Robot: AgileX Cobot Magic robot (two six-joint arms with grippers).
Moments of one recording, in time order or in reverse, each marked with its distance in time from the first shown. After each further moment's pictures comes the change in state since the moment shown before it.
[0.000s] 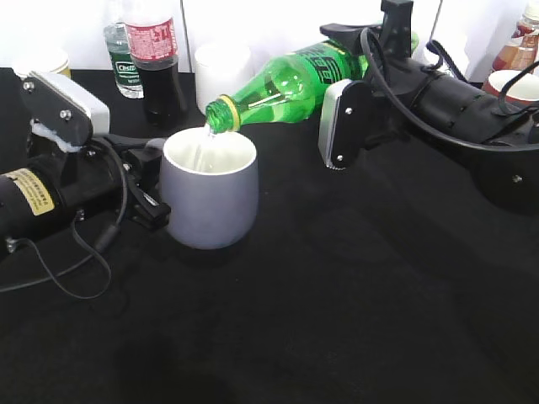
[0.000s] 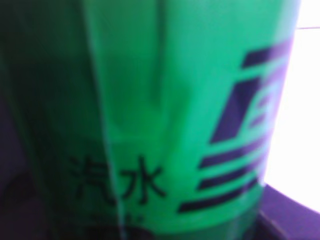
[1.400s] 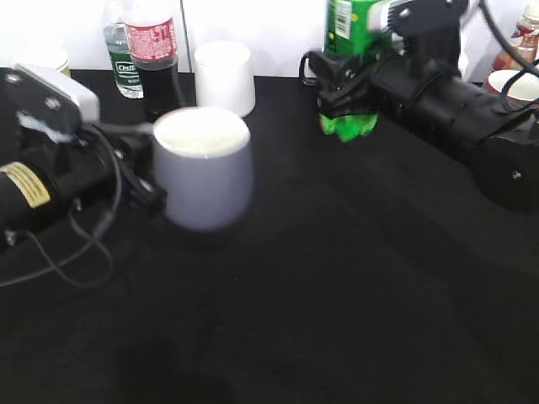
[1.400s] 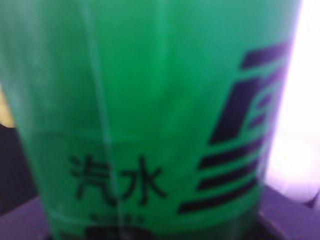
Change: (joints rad) left arm 0.001 0.000 0.000 -0.086 -0.053 0.008; right arm 0.000 -0.001 -0.003 0.048 0.044 1.478
